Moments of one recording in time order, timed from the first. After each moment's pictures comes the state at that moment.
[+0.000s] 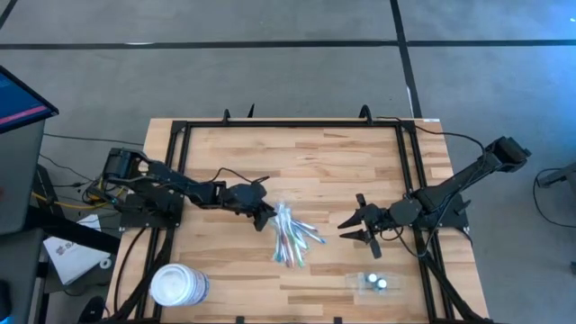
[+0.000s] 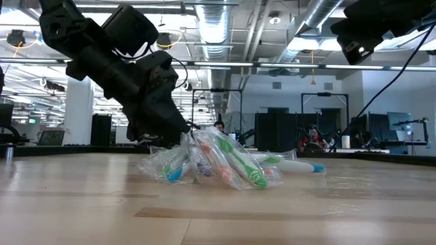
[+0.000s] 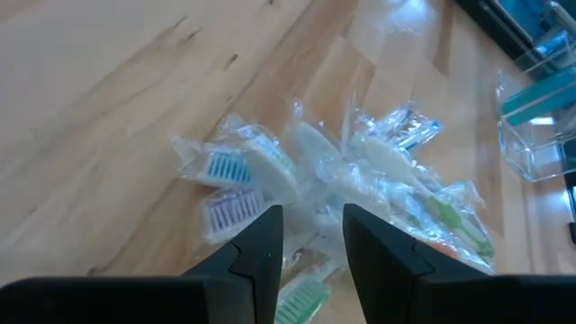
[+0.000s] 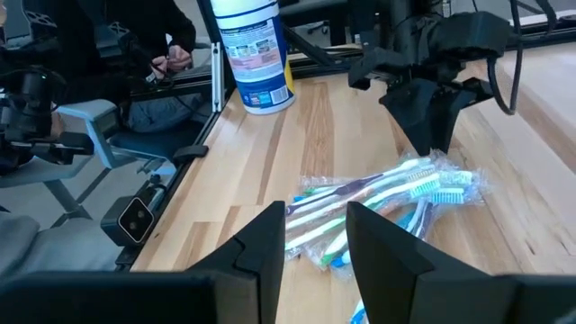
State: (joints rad) left arm -0.04 1.60 0.53 0.45 -0.05 -0.68; right arm 0.50 0.98 0.41 0.26 0.28 0.30
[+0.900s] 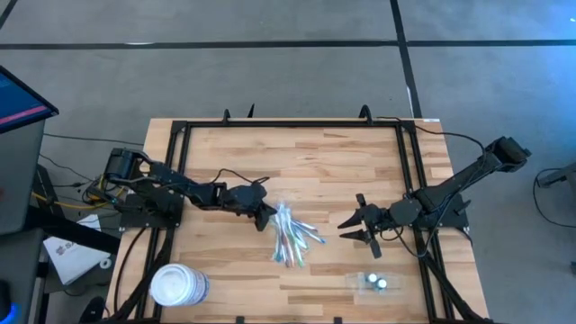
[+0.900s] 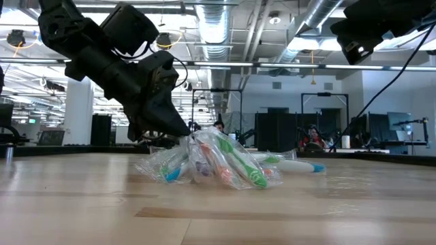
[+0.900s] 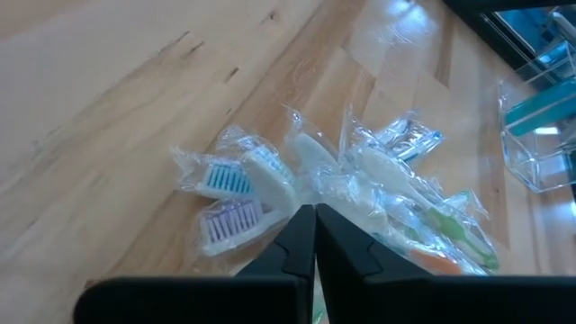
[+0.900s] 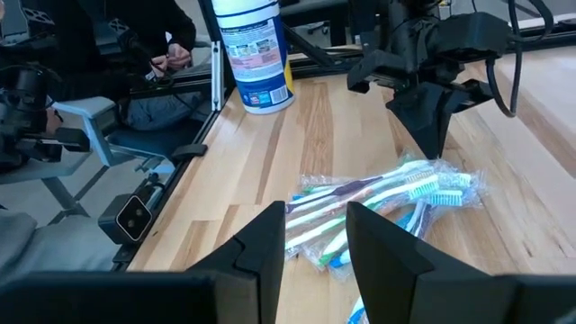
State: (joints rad) left arm -0.07 1.61 0.53 0.48 -0.10 -0.68; right arm 0.50 0.98 0.41 0.26 0.29 0.29
